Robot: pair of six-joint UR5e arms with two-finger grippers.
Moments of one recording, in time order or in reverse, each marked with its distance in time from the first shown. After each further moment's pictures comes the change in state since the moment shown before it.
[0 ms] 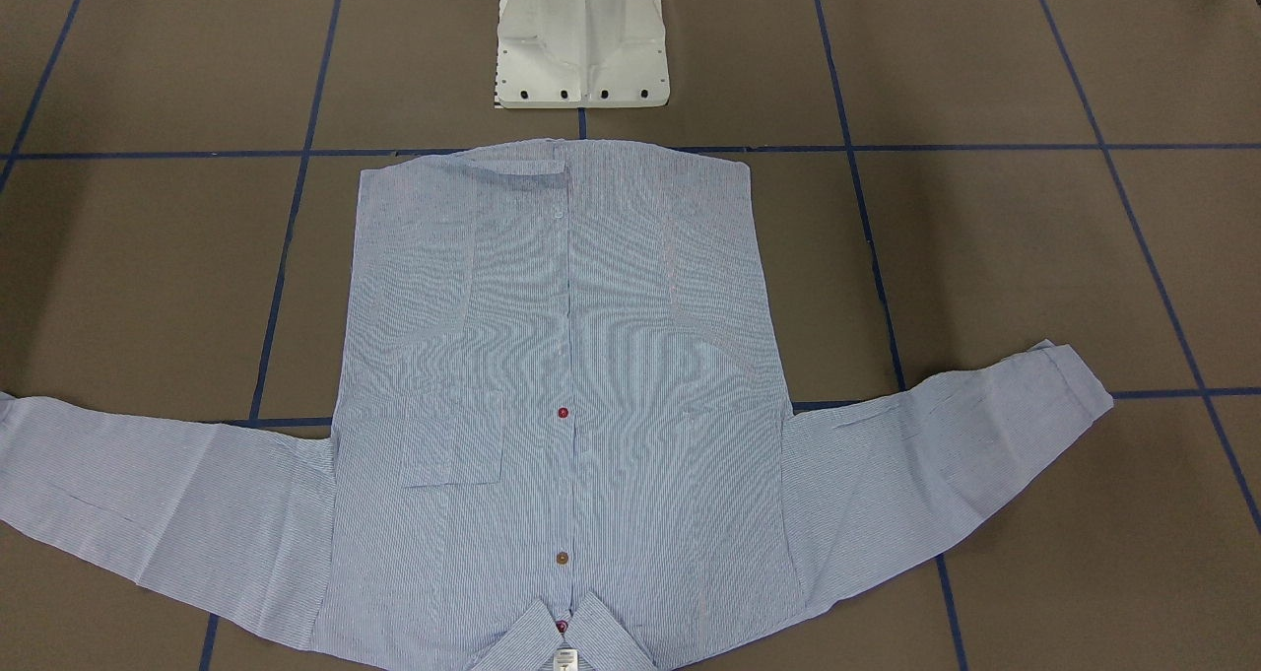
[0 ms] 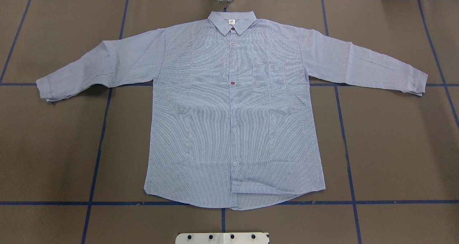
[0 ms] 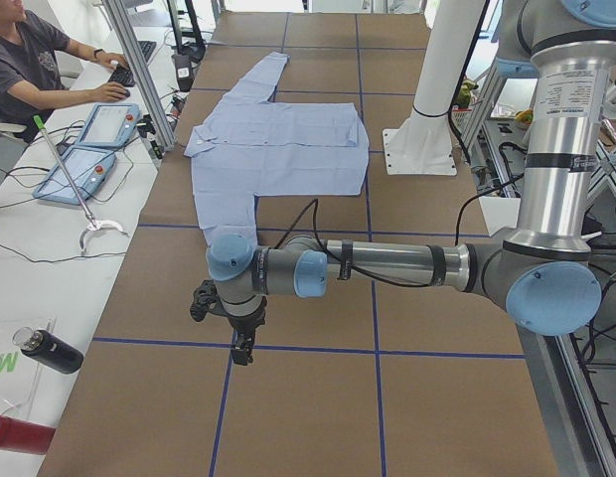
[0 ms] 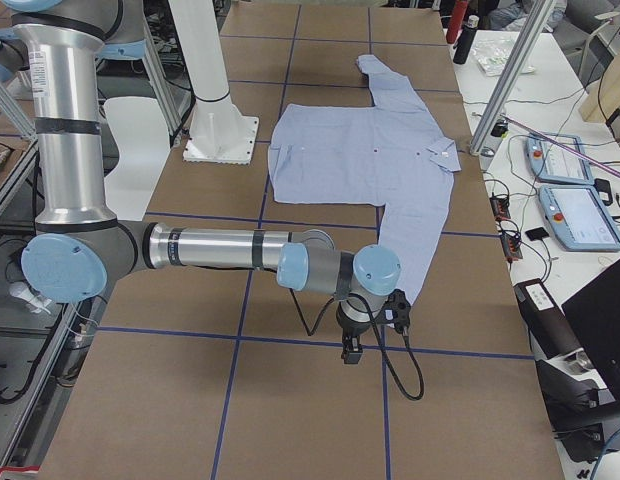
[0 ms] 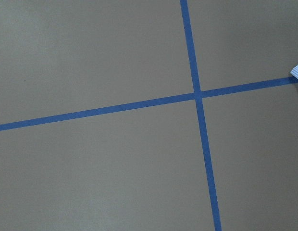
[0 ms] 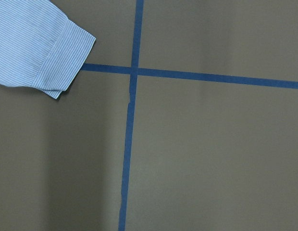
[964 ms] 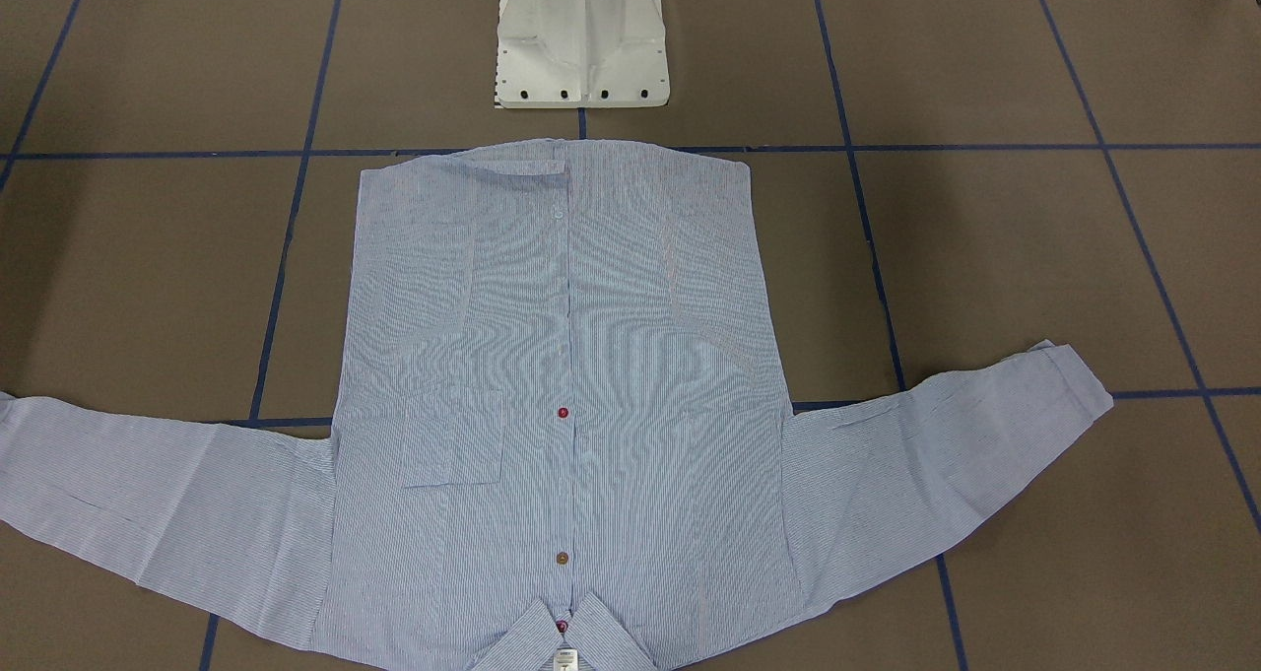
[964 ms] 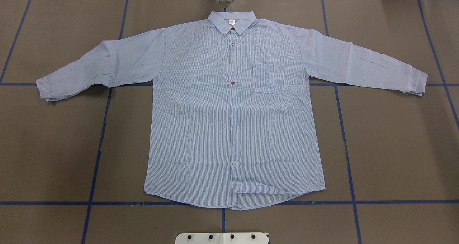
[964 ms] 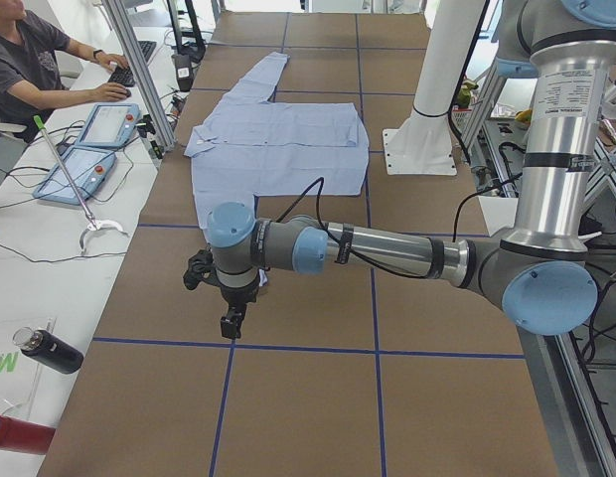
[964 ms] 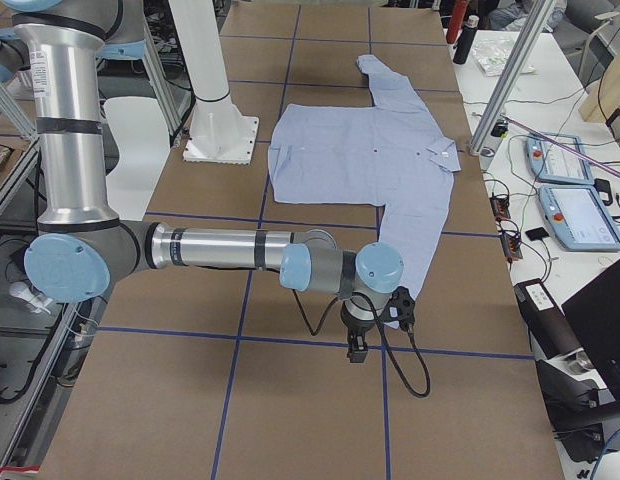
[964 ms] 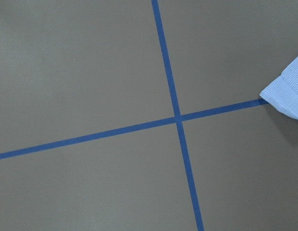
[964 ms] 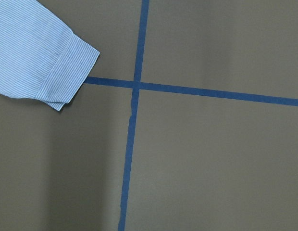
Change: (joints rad) left arm 0.002 -0.016 -0.121 -0.002 0.002 -0.008; right arm -0.004 0.011 -0.022 0.077 0.002 0.013
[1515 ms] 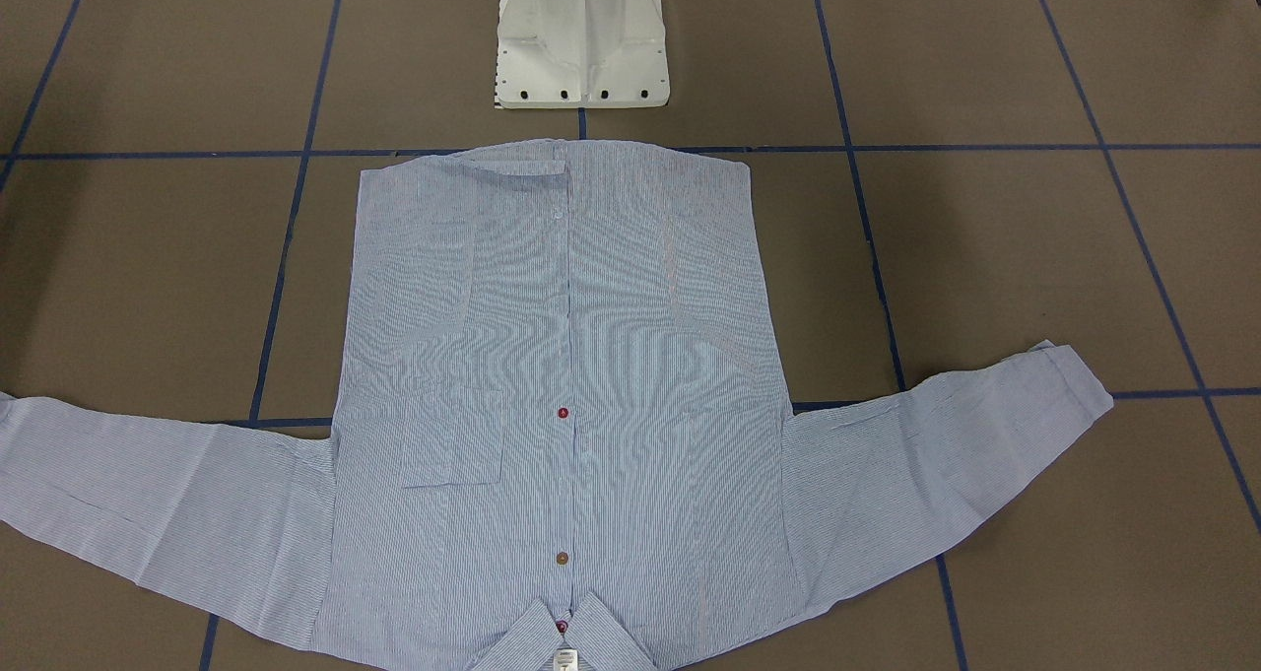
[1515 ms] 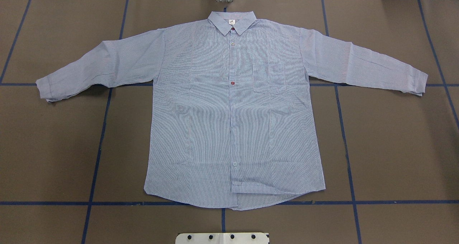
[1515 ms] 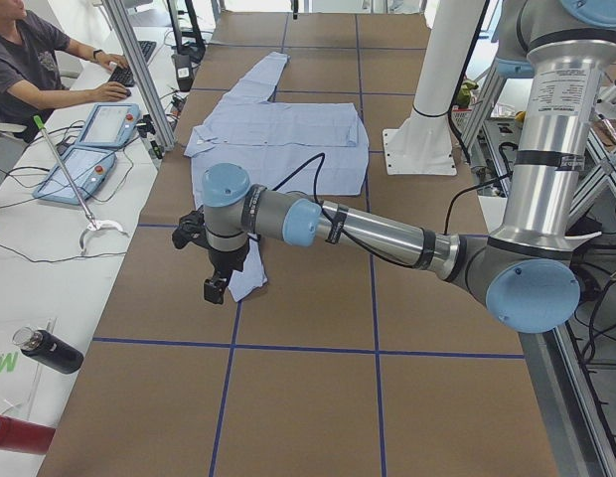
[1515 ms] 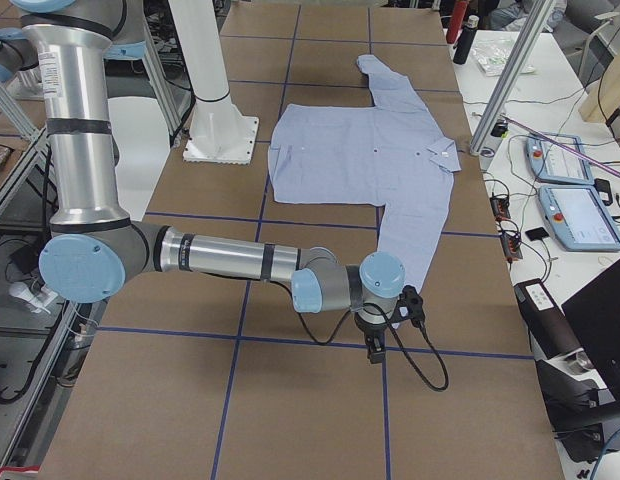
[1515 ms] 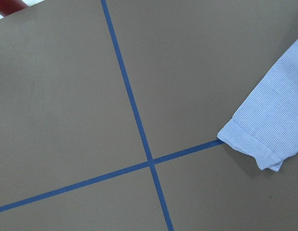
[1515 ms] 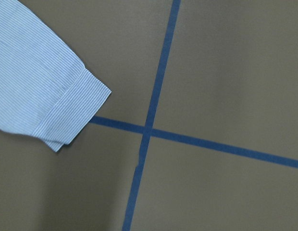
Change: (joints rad) left arm 0.008 -0.053 -0.044 -0.008 -0.028 0.000; right arm -0.088 0.043 -0.196 0.385 0.002 0.138
